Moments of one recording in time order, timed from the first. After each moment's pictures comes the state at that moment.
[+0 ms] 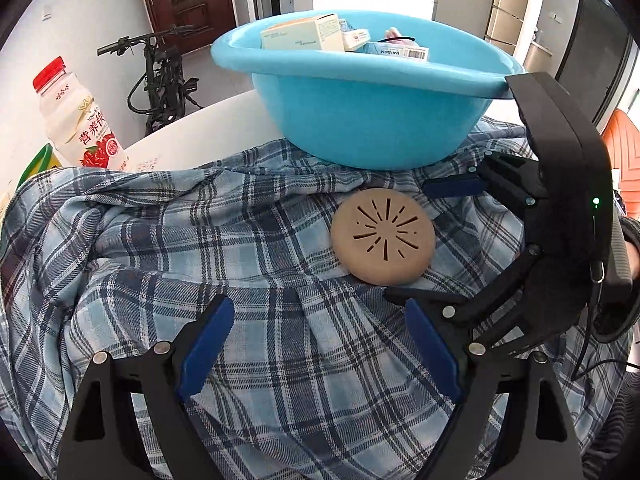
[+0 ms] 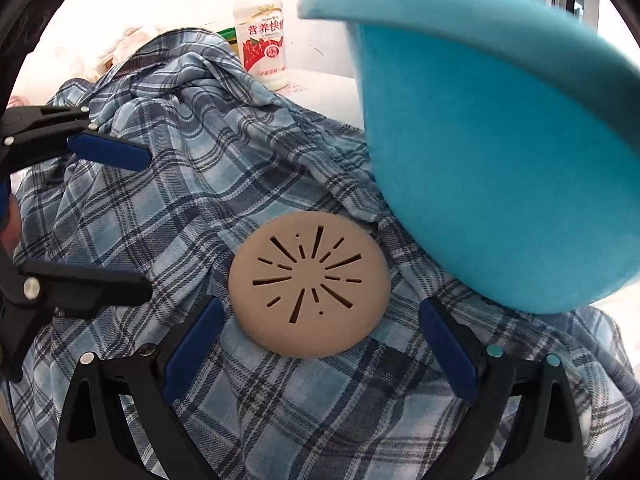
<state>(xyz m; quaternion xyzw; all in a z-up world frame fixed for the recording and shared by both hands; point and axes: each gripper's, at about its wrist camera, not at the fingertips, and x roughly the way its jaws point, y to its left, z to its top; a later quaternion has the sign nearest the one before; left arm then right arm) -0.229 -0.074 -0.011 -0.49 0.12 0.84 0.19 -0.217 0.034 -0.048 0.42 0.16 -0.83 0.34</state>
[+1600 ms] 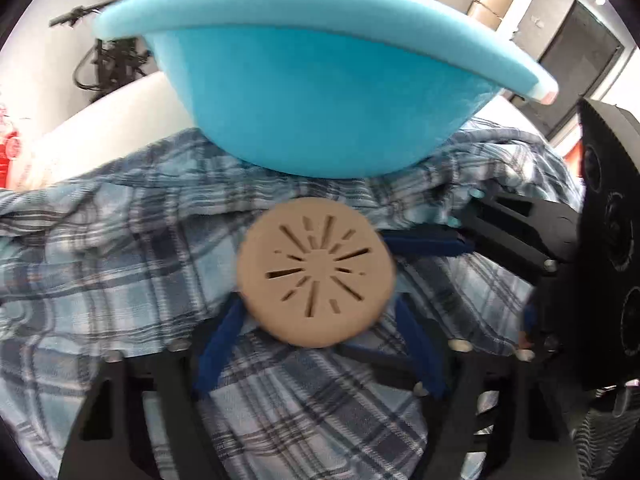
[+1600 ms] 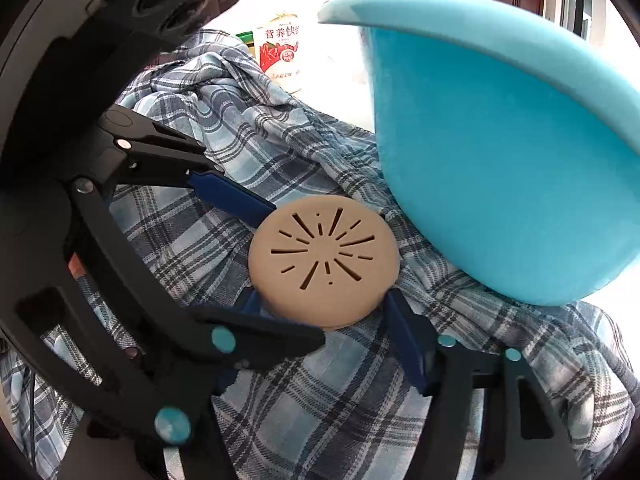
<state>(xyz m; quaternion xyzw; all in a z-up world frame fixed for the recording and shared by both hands) -0.276 -0.026 -0.054 -0.54 0.08 0.80 0.26 -0.203 0.039 -0.048 0.41 0.16 -0.82 0.36</state>
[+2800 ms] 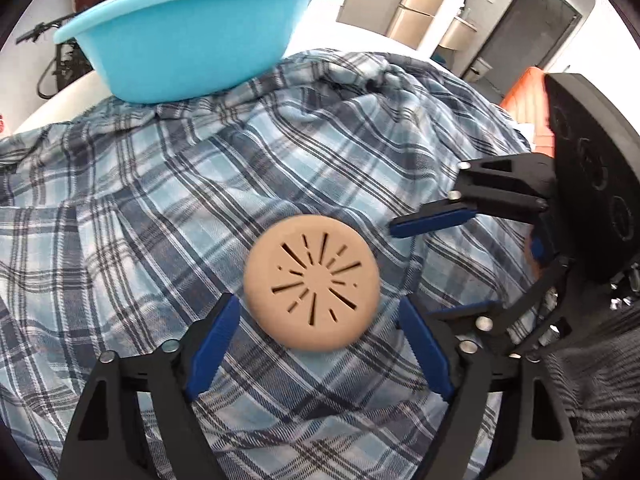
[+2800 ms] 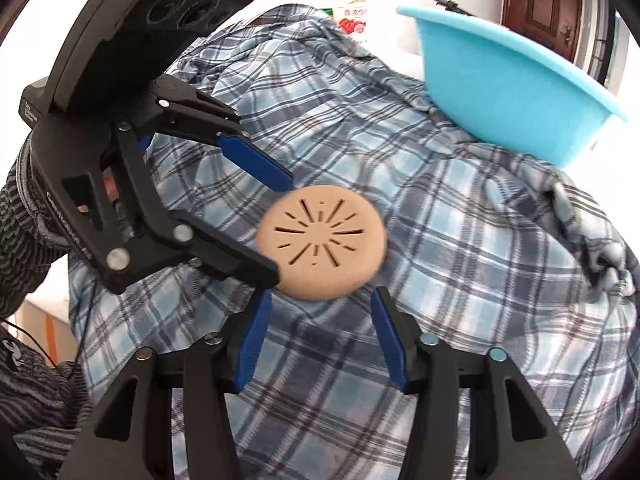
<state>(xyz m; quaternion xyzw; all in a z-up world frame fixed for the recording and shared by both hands) -0.136 0.005 -0.027 -0.54 0.08 0.77 0.33 -0.078 0.121 -0.033 0.43 0.18 -0.77 0.43</state>
